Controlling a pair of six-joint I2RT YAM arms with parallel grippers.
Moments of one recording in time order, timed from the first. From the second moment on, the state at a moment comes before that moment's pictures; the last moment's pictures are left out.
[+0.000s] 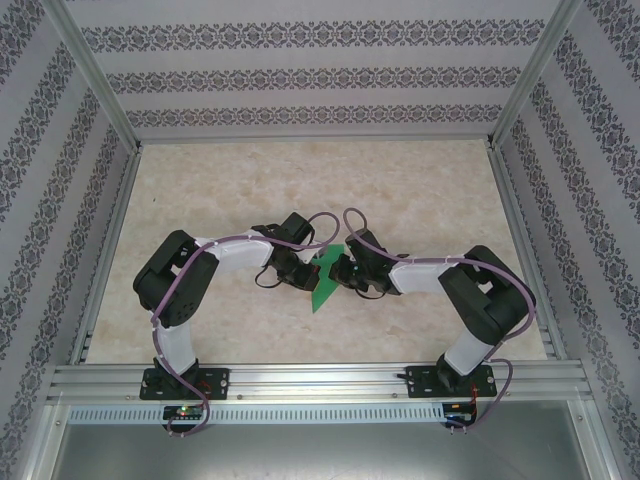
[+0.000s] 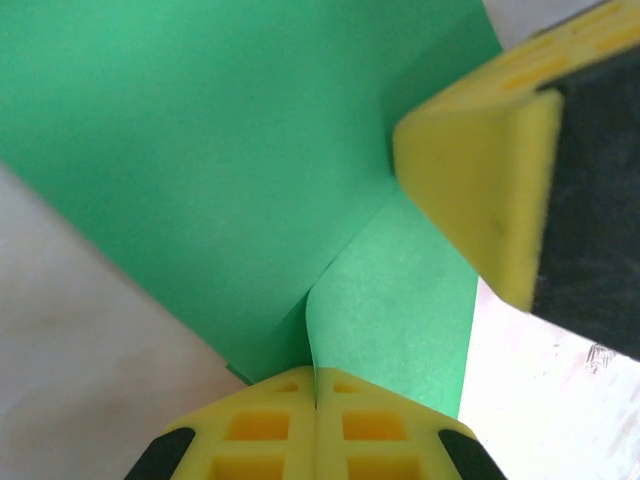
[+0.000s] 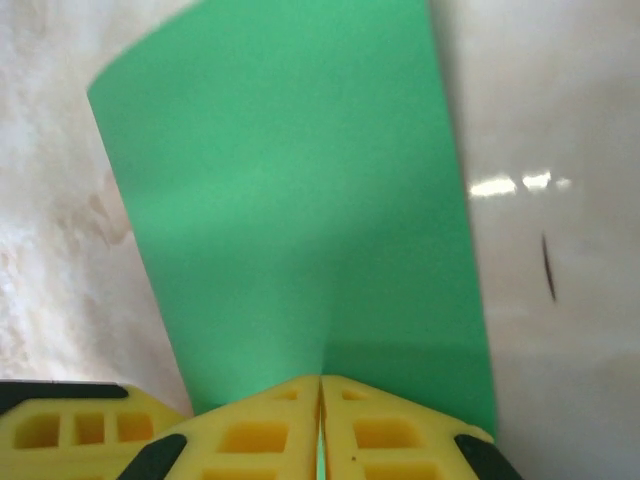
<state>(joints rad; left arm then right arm) -0.68 1.87 1.08 -0.50 0.44 -0.24 0.66 1.67 0.67 0.09 -0.23 0.95</state>
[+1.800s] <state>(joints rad) -0.68 1.84 1.08 -0.51 0.41 -0.25 0.59 1.71 0.68 0.13 -0.34 0.92</state>
